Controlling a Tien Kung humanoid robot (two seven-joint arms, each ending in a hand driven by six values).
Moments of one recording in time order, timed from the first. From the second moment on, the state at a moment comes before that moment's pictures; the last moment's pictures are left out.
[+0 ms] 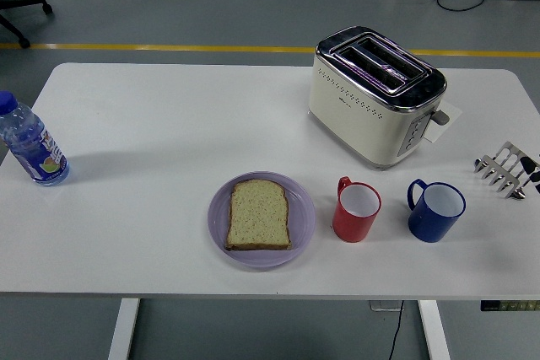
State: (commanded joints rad) left arm -0.06 0.00 -0.40 -0.20 0.14 0.21 0.06; right arm -0.10 -0.22 1.62 1.41 -1.14 -0.11 0.15
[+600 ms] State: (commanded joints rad) left arm -0.06 0.00 -0.40 -0.20 0.15 0.21 0.06; right arm -0.15 -0.23 1.49 1.37 -1.22 -0.22 0.26
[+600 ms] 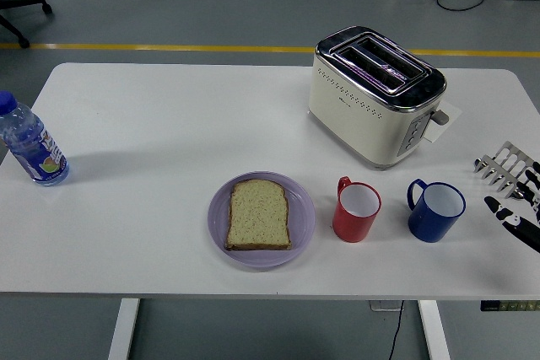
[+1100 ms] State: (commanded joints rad) left arm -0.07 0.00 -0.39 -0.20 0.15 0.21 0.06; right arm -0.12 -0.20 1.34 1.30 -1.26 -0.27 0.31
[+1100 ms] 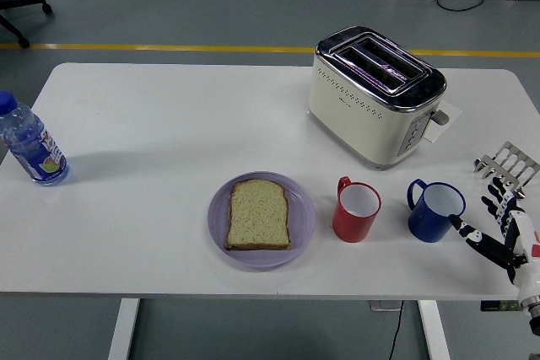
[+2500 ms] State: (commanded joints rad) left arm -0.05 0.00 -0.38 -0.20 0.13 0.21 0.06; right arm 0.08 -0.12 1.20 0.98 -1.19 -0.30 0.43
